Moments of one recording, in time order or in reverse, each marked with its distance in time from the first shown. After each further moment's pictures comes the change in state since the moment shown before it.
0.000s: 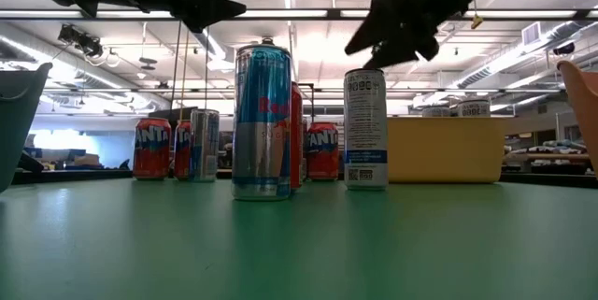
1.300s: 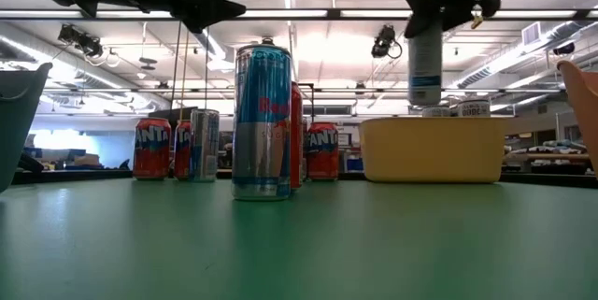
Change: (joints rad) left arm 0.000 0.000 0.000 0.001 -0.015 -0.005; right arm -0.163 -0.244 0.147 -0.560 0.478 0.145
